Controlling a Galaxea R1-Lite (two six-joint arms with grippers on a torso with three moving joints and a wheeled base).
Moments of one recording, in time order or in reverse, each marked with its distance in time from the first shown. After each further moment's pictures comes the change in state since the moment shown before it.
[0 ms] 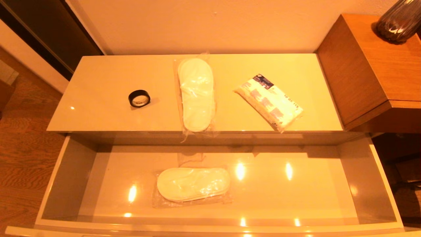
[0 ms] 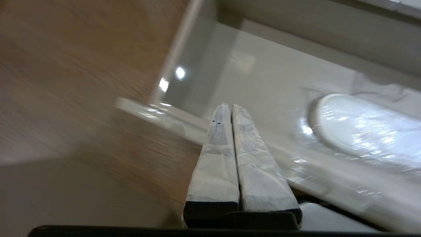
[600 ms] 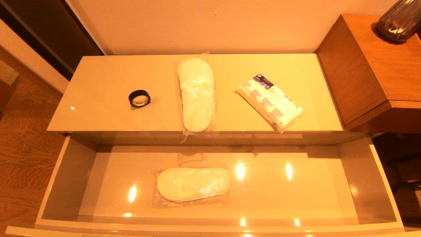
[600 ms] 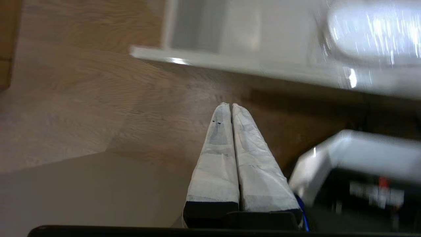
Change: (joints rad) left arm 0.300 -0.423 -0.091 0.579 -0.381 0.301; right arm 0.000 0.000 0.000 0.000 0.000 0.000
